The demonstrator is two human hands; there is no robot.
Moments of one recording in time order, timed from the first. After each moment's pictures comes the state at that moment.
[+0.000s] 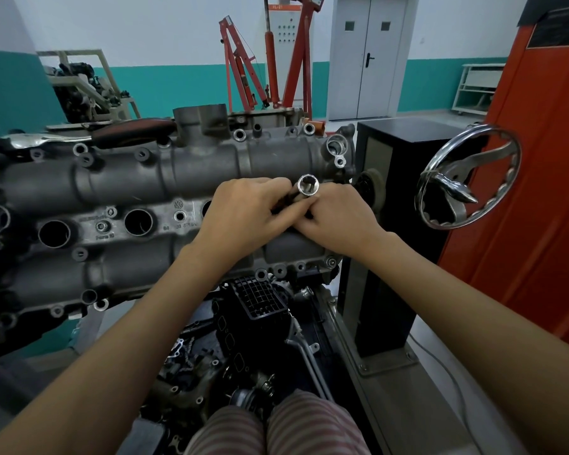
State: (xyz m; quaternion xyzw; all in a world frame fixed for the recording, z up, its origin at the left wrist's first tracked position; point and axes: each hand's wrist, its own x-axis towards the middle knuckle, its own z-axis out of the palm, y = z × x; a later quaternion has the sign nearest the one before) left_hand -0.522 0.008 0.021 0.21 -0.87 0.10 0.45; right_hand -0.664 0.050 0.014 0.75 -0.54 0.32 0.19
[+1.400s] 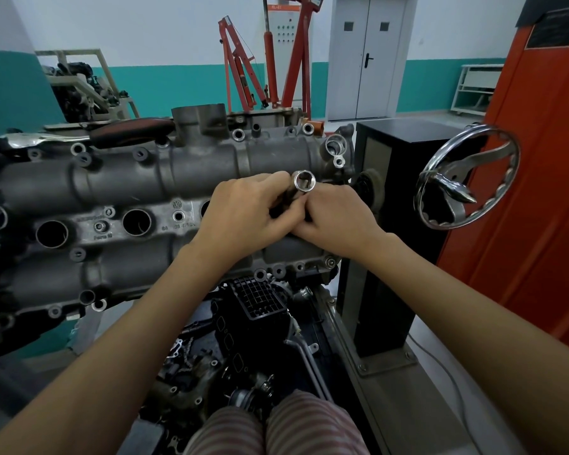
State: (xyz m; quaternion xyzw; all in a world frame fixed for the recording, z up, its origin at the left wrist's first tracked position) left_hand -0.523 0.012 0.021 0.21 -0.86 0.09 0.46; right_hand -0.667 0.049 0.014 0.76 -0.55 0.29 0.19
